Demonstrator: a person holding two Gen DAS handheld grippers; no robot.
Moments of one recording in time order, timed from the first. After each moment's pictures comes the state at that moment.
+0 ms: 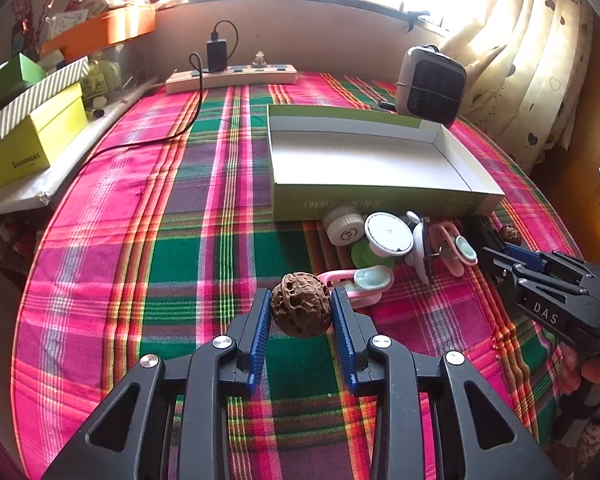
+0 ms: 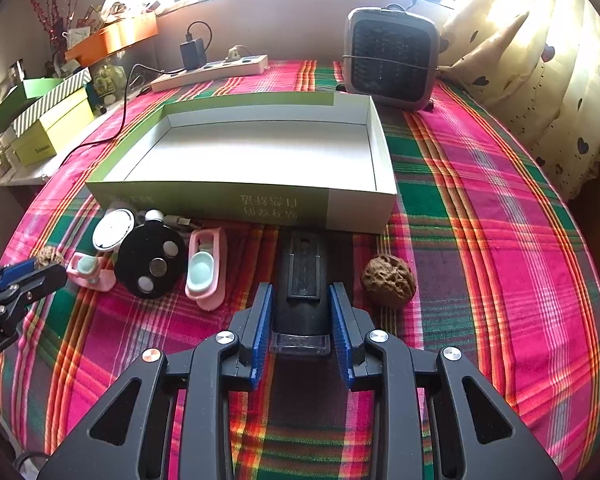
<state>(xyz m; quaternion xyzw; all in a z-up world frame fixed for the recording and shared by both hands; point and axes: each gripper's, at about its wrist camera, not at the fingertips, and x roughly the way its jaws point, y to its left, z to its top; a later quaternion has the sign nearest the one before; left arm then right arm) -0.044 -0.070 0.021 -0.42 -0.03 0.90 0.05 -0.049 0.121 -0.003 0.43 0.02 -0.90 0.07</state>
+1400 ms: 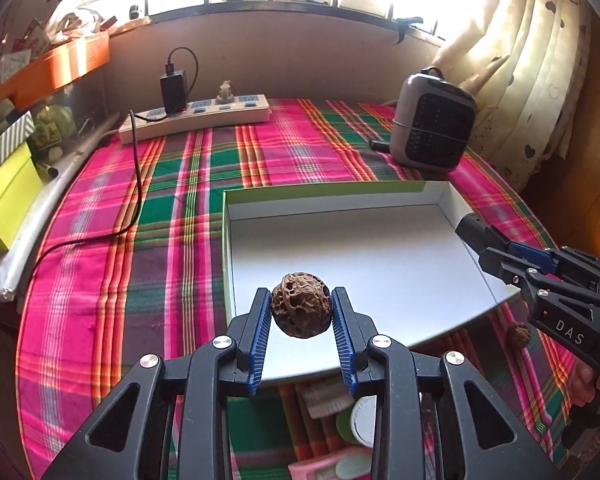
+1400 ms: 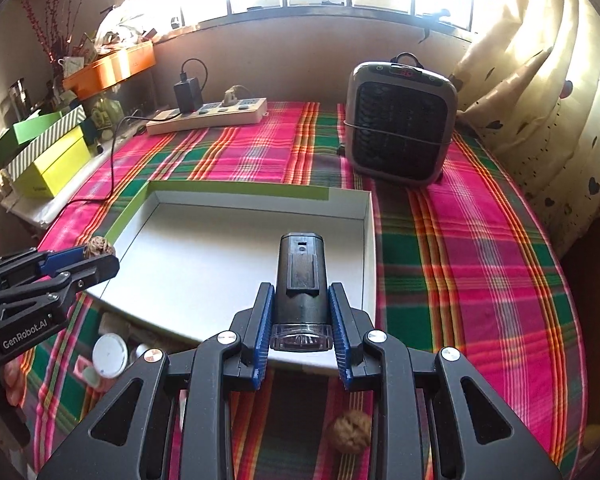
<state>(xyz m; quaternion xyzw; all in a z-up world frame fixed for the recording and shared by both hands) -0.155 -0.048 0.047 -0.41 -0.01 0.91 0.08 -0.124 0.128 0.040 0.41 0.02 -0.91 0.09</state>
